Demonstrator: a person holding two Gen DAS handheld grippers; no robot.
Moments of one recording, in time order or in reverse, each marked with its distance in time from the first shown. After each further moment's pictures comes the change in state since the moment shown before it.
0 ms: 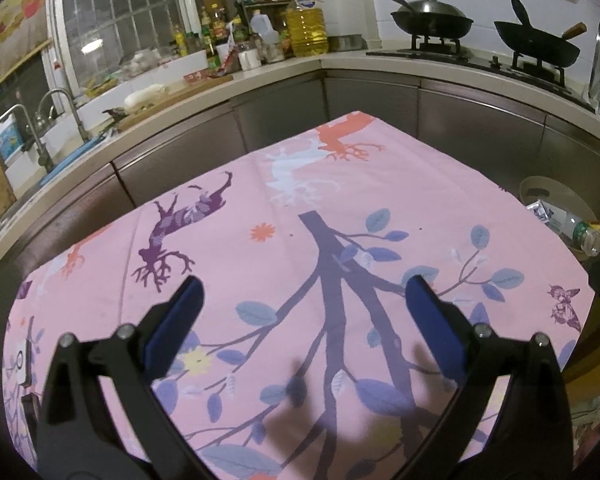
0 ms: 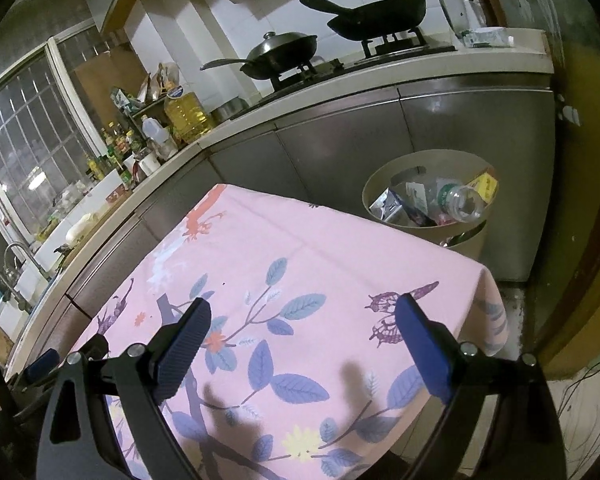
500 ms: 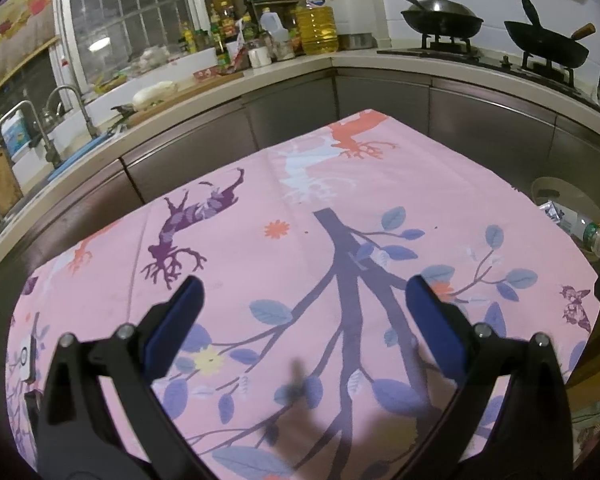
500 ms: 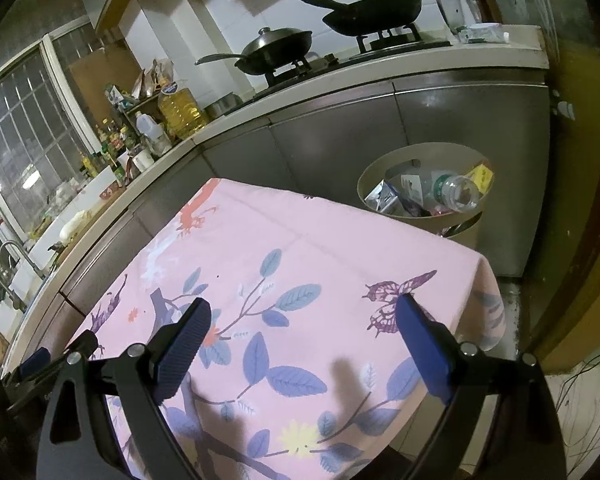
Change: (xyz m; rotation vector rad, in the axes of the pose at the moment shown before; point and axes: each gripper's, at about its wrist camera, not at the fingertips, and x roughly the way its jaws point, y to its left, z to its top) left arm 0.005 0.009 -0.002 -0.012 0.006 0.029; right arm 0.004 0.003 -0.008 0.002 0.017 -0.021
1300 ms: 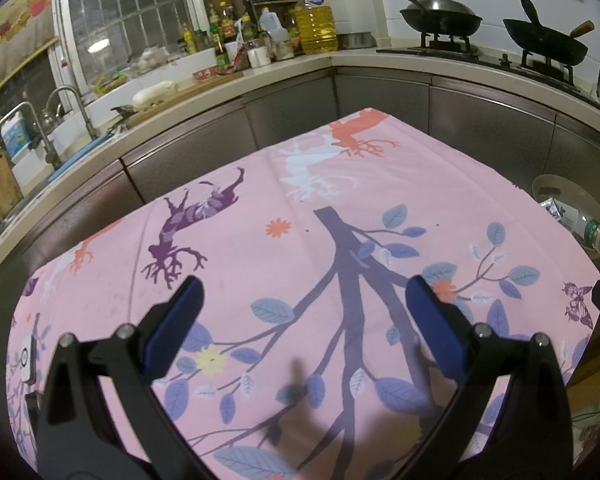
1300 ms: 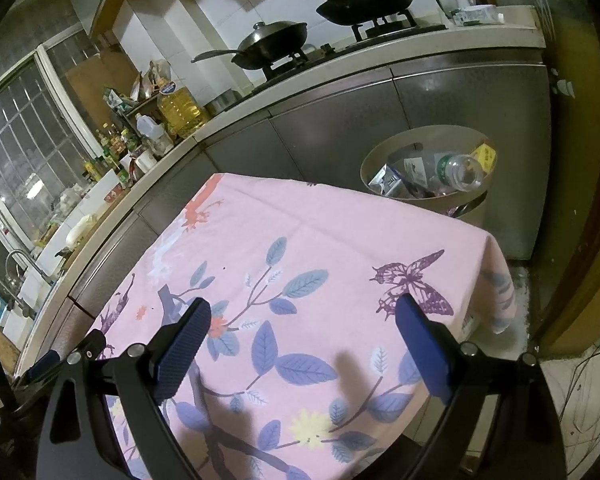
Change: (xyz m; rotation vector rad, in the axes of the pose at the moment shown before) left arm 0.000 0.000 -0.002 0.000 0.001 0.000; right arm 0.001 -0.002 -0.008 0.048 0.022 0.029
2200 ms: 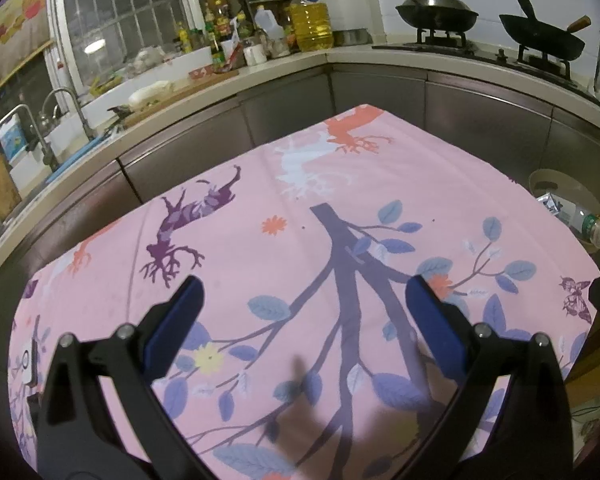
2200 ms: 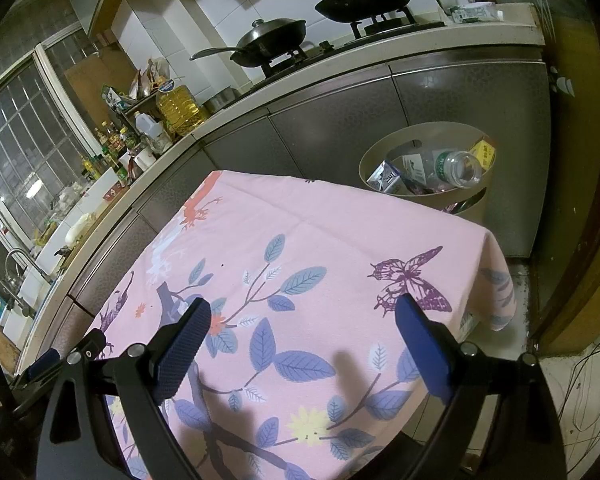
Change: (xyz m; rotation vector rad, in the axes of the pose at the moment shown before) left arm 0.003 0.001 0.000 0.024 0.005 -0.012; right arm 0.000 0.001 0.000 0.001 0.009 -0.004
